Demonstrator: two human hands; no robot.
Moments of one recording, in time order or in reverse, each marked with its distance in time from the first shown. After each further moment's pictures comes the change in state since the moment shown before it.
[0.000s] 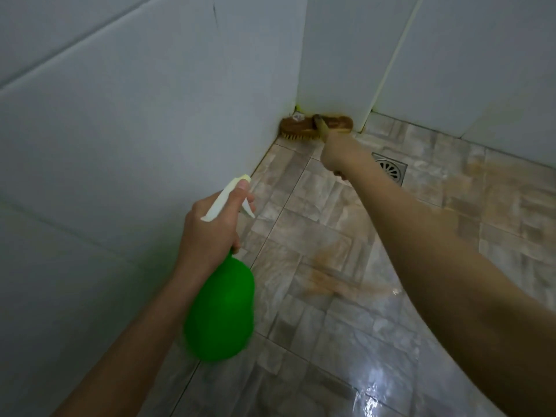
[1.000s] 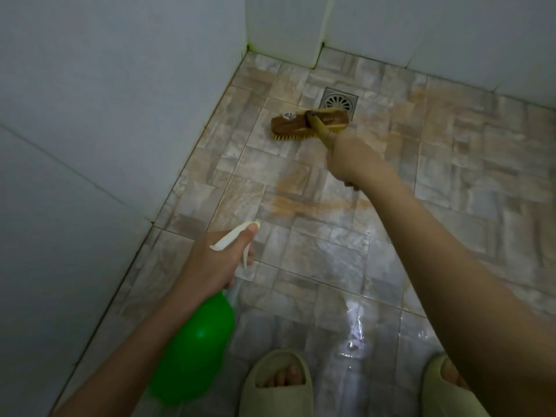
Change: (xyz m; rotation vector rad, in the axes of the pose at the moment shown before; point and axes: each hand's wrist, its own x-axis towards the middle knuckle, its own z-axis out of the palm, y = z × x) left_hand -0.134 -0.042 0.008 0.341 -0.359 -0.257; right_hand -0.168 0.083 0.014 0.025 -0.136 0.090
